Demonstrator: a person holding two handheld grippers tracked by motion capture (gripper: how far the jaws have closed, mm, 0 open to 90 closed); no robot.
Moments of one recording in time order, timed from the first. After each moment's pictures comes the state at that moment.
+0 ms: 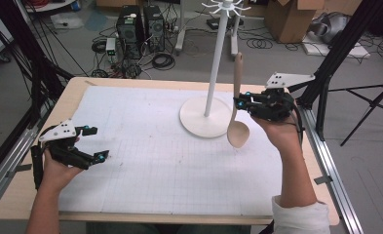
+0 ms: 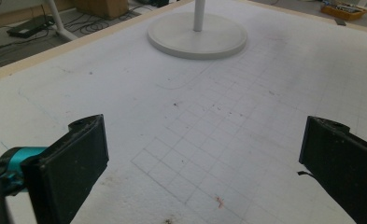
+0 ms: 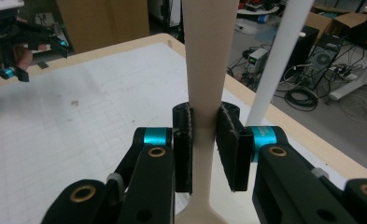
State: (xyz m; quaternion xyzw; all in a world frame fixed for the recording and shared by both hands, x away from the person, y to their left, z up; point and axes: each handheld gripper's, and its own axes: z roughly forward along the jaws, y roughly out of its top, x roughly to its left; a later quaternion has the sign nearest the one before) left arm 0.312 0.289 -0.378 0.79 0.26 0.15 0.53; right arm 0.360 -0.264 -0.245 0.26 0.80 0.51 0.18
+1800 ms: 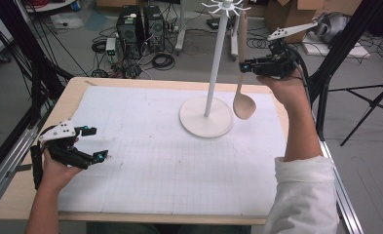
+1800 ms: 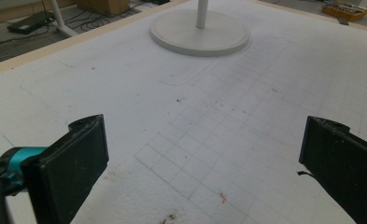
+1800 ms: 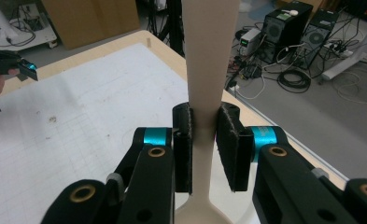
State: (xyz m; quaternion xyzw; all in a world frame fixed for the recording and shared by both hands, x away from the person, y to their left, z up) left arm 0.314 0.293 -0.381 0.79 0.27 0.15 0.53; right arm 0.435 -0.268 -0.182 0.29 0.82 0.47 0.15
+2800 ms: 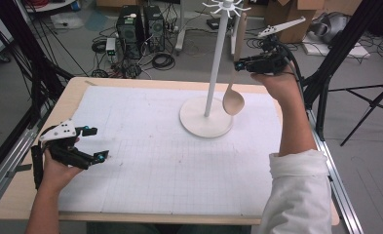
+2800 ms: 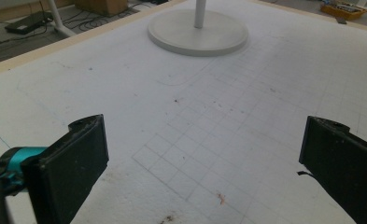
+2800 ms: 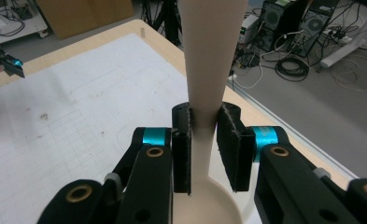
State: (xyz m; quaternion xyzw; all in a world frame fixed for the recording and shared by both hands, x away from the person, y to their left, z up) left arm 0.314 0.291 -0.381 0.79 0.27 0.15 0.52; right arm 0.448 -0.254 -0.182 0.31 0.83 0.44 0.15
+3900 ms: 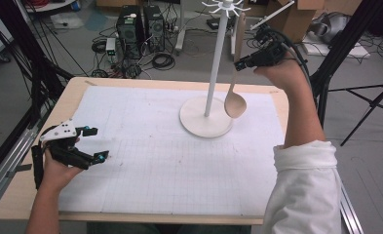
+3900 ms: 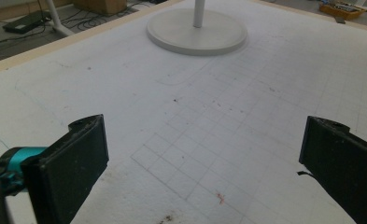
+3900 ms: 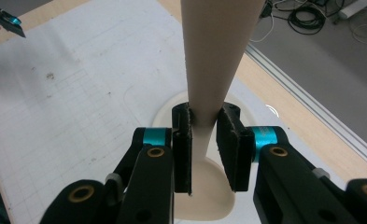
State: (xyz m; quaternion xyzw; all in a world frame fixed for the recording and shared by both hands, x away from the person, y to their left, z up) left arm 0.314 0.291 -0.381 0.79 0.27 0.15 0.53; right arm 0.456 -0.241 -0.154 0.32 0.88 0.34 0.11
